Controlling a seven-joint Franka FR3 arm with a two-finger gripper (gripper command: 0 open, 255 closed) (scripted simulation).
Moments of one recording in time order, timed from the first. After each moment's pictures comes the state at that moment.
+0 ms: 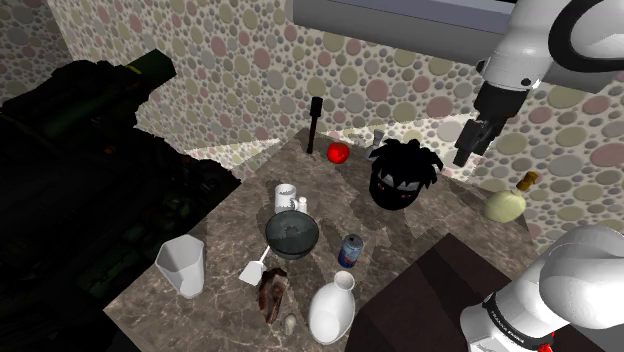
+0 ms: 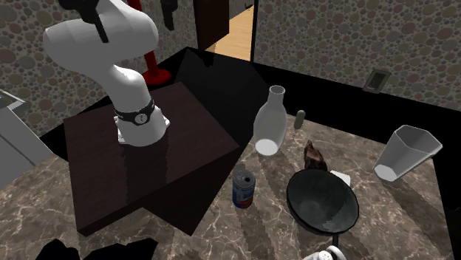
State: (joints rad) arm 0.00 -0.81 0.07 -2.37 0.04 1.47 0.07
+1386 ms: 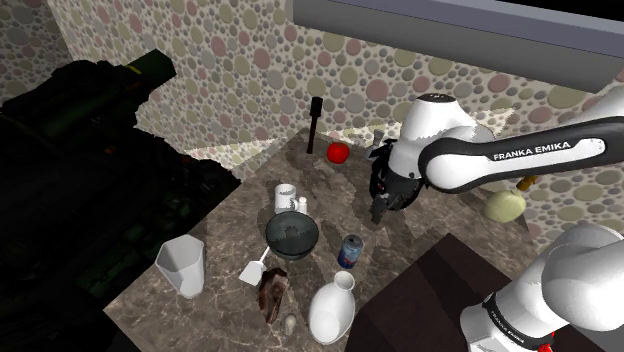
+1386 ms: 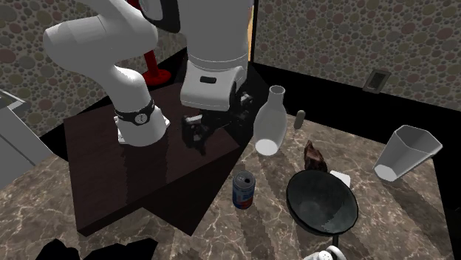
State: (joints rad) arm 0.05 -0.43 0.26 -2.68 0.15 2.23 0.19
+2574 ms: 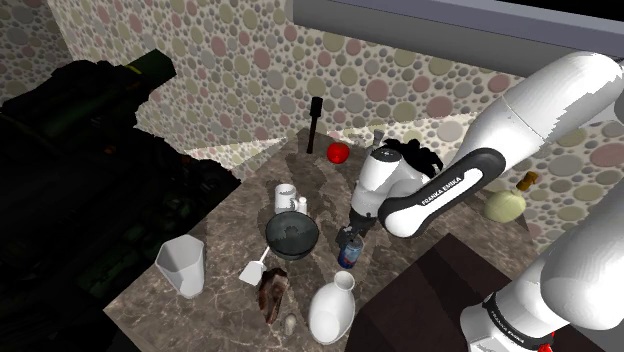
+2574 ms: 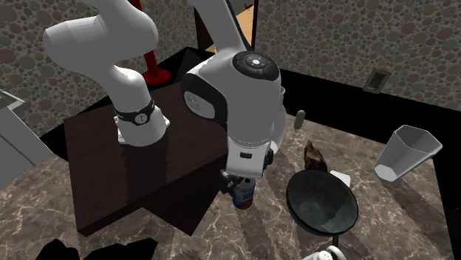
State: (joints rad) arm 0.03 0.10 0.33 -2.63 -0.05 2.72 0.39
